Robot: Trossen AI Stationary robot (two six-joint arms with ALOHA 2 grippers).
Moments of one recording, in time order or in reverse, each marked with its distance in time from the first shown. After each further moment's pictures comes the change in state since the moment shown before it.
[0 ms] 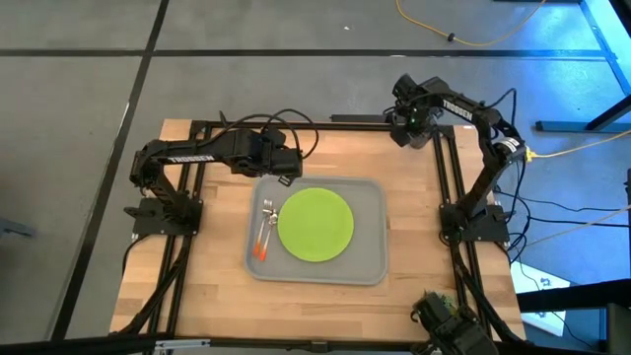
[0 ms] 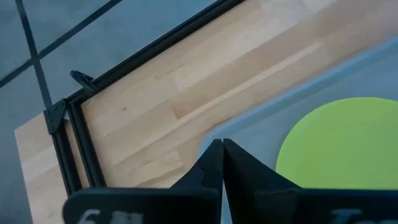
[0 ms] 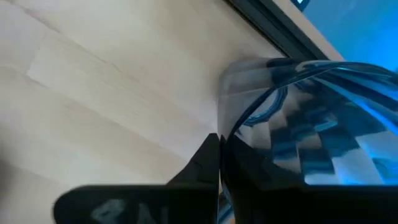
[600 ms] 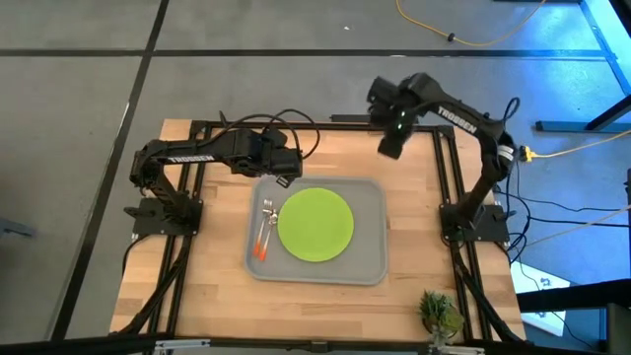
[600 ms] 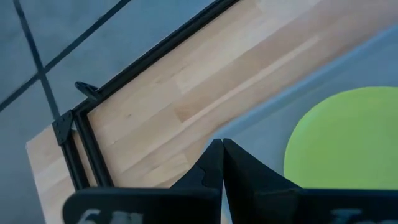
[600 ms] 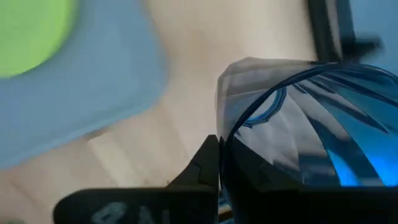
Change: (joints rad) left arm 0.000 -0.003 0.000 -0.001 -0.007 0.078; right arm 0.405 -0.024 0.417 -0.404 -0.097 -0.109
